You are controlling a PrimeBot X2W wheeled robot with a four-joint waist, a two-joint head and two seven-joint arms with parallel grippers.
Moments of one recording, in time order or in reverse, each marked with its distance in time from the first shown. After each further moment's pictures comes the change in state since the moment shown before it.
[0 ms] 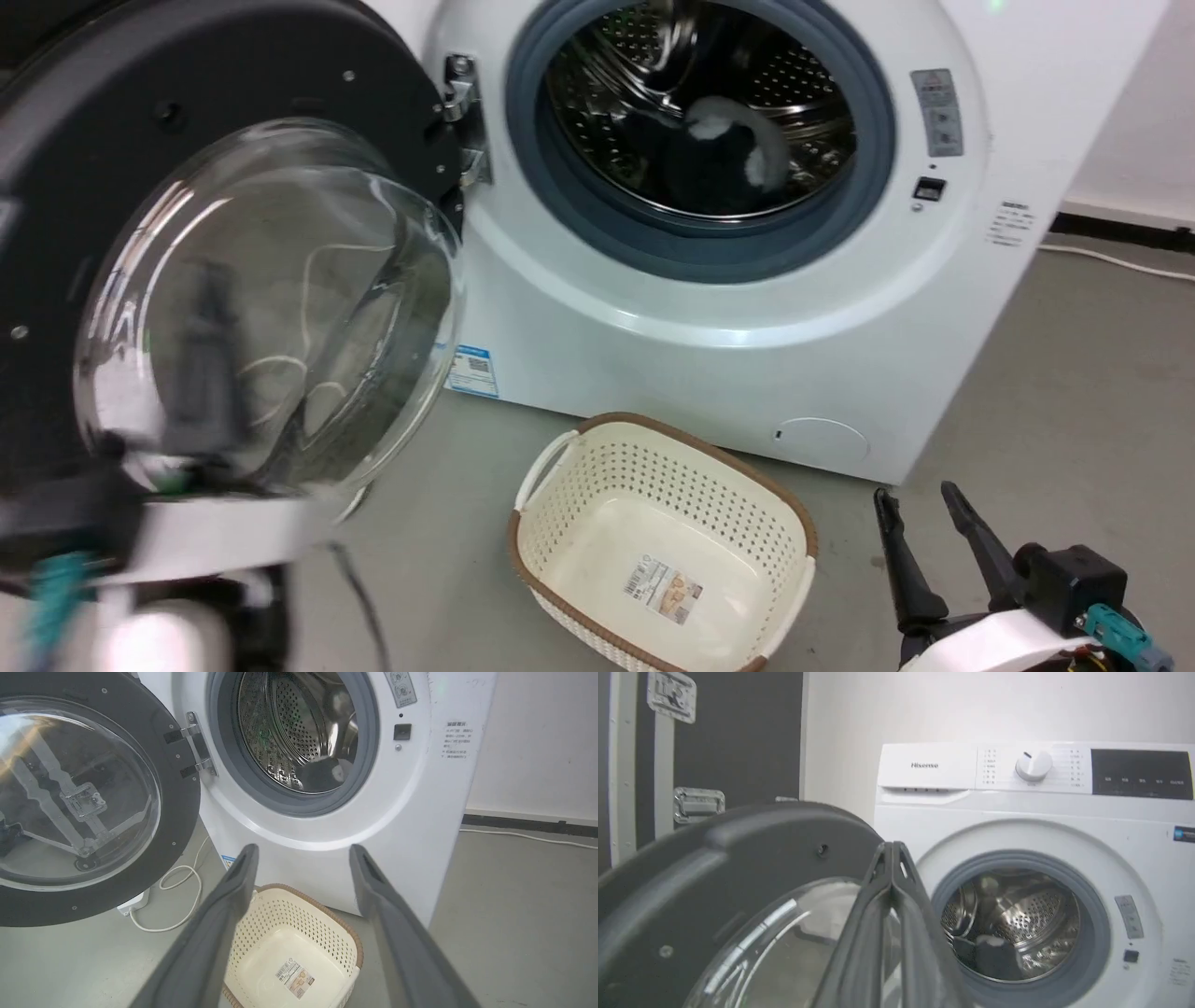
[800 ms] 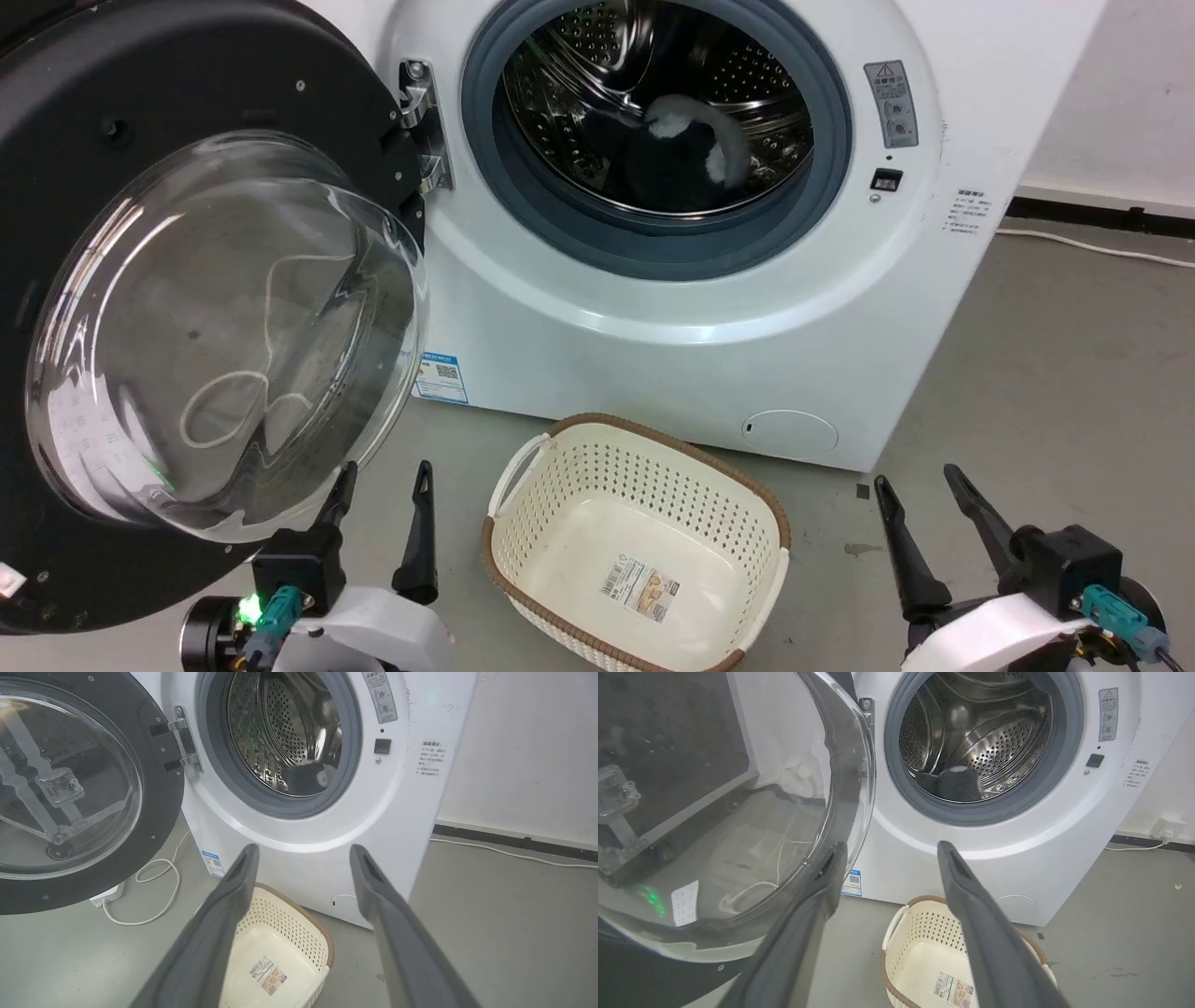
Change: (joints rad) left arm 0.129 0.002 -0.128 0.332 0.005 0.001 0.052; right arm -0.013 0.000 -0.021 -0.043 -0.086 0.000 0.050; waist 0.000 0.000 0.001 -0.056
